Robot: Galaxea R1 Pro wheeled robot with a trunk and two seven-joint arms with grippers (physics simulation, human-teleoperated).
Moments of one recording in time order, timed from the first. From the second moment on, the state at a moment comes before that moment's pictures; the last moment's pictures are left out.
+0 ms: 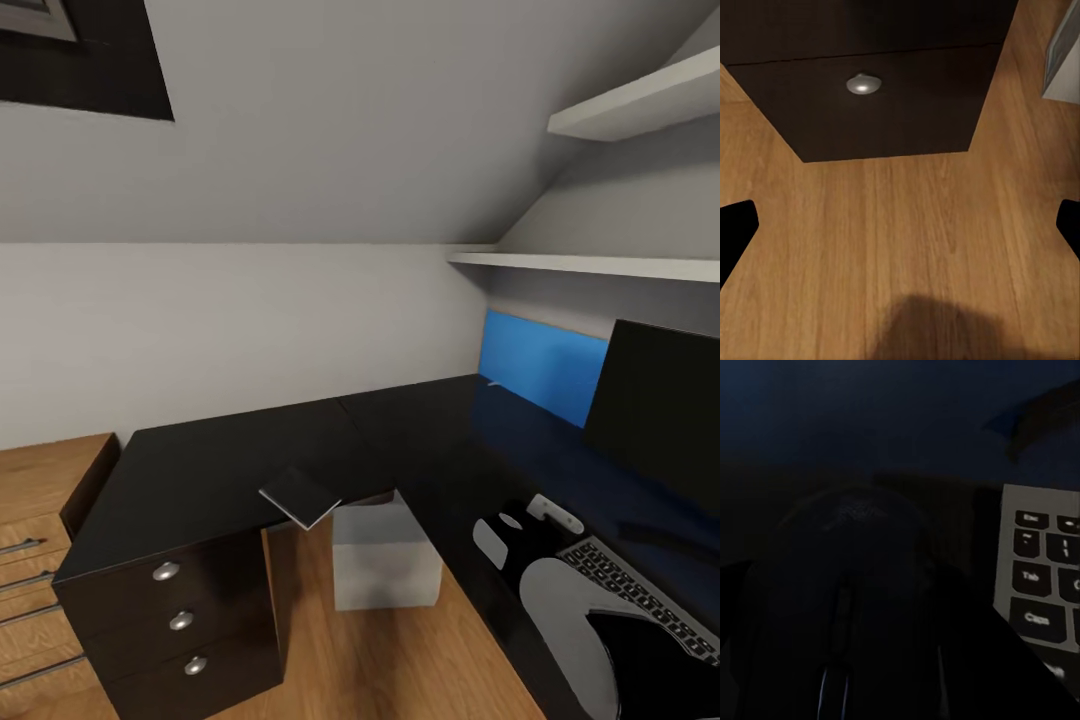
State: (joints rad) left arm 0.11 0.14 -0.43 -1.03 0.51 -0.06 0.55; right arm -0.90 0.02 -0.11 -0.20 -0.29 -0.26 -0.79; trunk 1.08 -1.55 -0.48
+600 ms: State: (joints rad) left arm 0.11 0.14 -0.43 -1.03 0.51 -0.06 0.55; right arm -0.90 -0.01 -0.11 -0.20 -0.29 -0.25 -0.79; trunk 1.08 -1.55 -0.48
